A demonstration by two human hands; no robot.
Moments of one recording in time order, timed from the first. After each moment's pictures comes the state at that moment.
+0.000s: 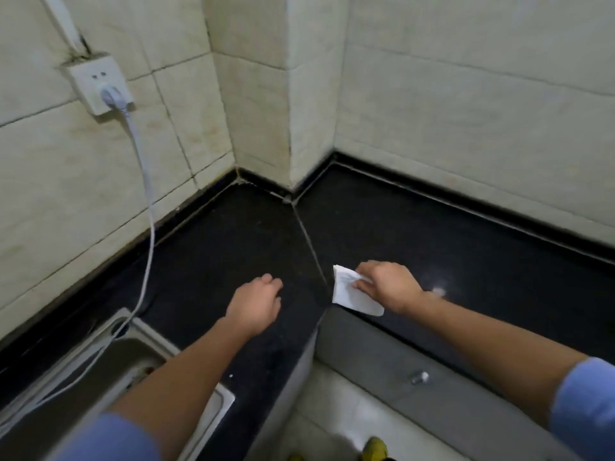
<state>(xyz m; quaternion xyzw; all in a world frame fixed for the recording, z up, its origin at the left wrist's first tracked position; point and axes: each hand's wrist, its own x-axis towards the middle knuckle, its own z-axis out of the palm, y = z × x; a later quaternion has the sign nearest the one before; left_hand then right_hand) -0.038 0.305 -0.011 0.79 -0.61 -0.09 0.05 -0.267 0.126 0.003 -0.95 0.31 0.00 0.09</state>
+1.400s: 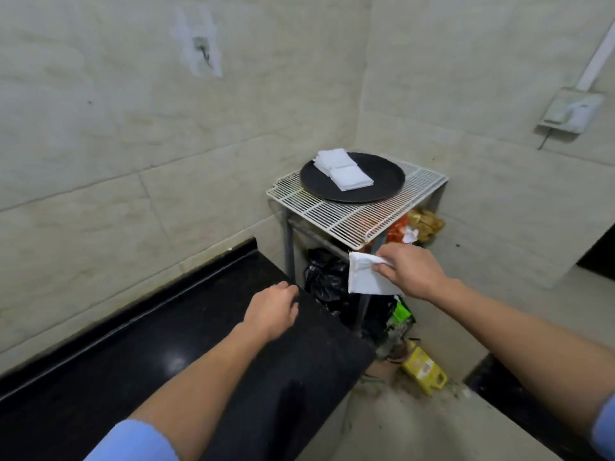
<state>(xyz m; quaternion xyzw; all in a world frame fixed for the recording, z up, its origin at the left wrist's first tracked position) -1.012 -0.026 0.056 0.24 -0.97 -0.07 0.07 -1.243 0.145 0.117 -0.55 0.83 -0.09 -0.05</state>
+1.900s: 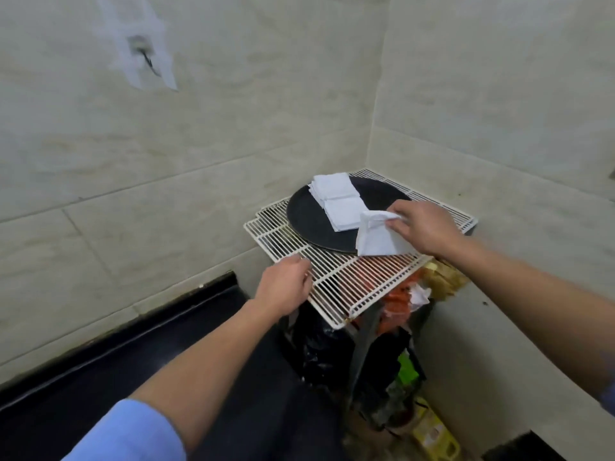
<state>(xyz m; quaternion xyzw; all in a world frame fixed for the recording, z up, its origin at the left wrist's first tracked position) -1.227 -0.116 0.090 0.27 -0.95 -0.08 0.16 -1.481 0.010 0.166 -0.55 0.82 -0.16 -0.08</state>
